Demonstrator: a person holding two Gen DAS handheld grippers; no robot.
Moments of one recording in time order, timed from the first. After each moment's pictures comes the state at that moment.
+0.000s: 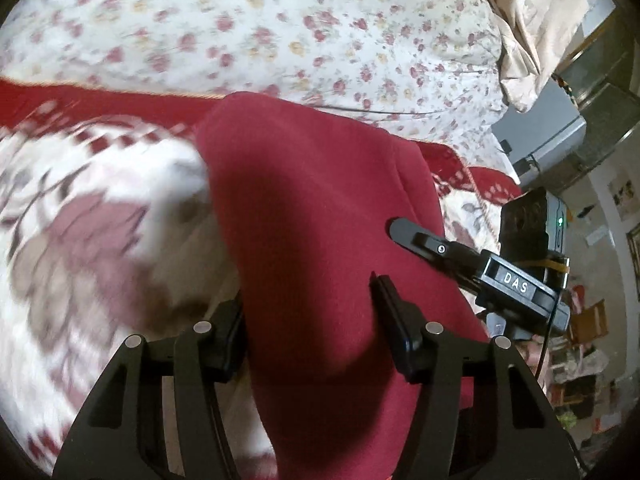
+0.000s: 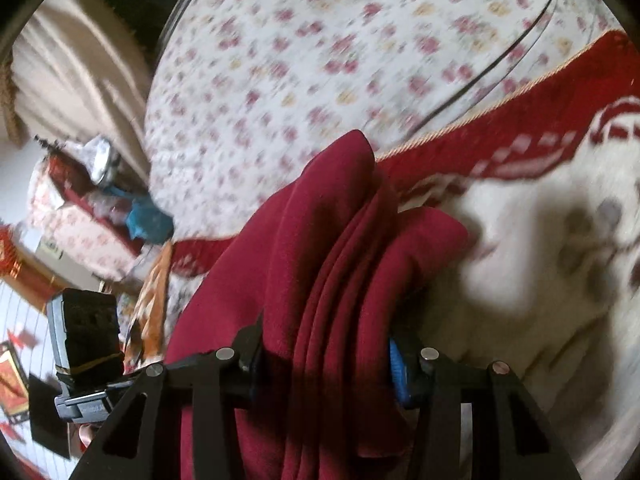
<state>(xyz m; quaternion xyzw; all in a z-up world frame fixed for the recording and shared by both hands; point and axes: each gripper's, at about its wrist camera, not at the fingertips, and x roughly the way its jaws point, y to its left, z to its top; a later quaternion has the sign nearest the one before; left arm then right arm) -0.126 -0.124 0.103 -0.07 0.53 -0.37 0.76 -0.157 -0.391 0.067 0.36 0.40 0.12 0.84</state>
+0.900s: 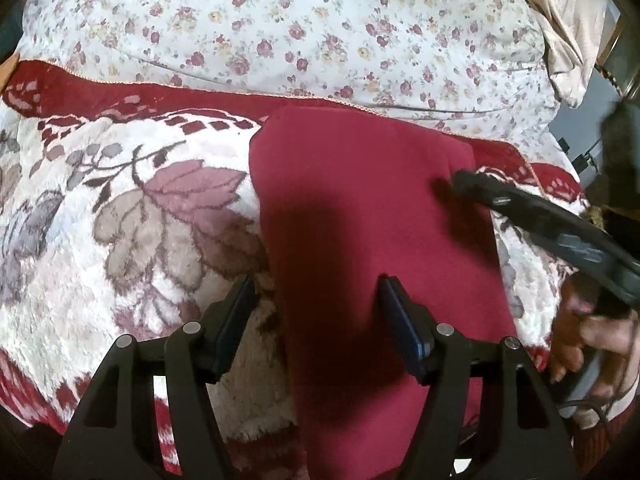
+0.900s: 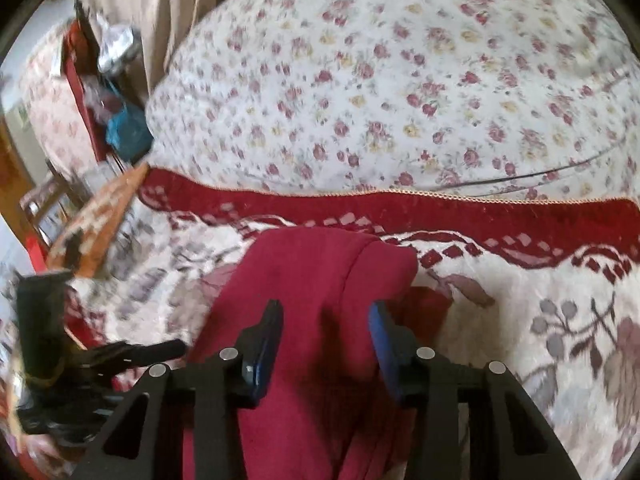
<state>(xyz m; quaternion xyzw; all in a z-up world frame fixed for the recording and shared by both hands) -0.151 -0.094 0.087 0.00 0.51 -0.27 0.82 -0.146 -0.317 0.111 0.10 0.44 0.06 0.89</state>
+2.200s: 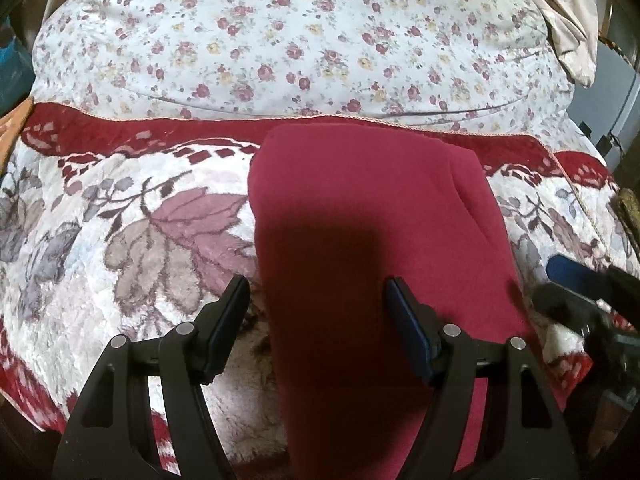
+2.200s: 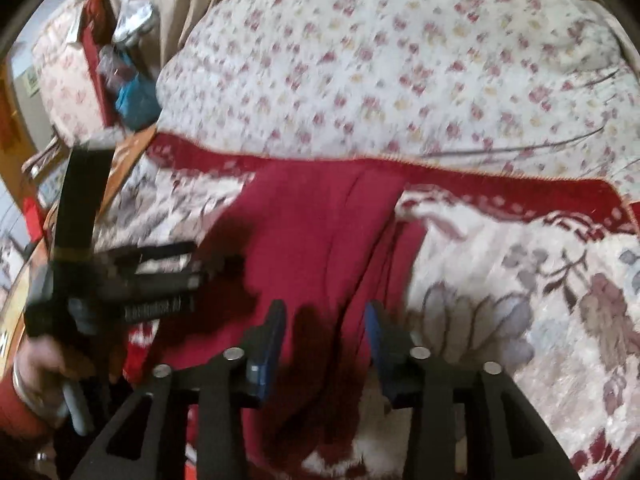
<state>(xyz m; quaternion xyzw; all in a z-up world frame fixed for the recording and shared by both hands) -0.163 -0.118 0.085 0.05 0.45 -0.23 0.86 -0.241 -0.313 0.120 0.08 0.42 0.05 0.90</state>
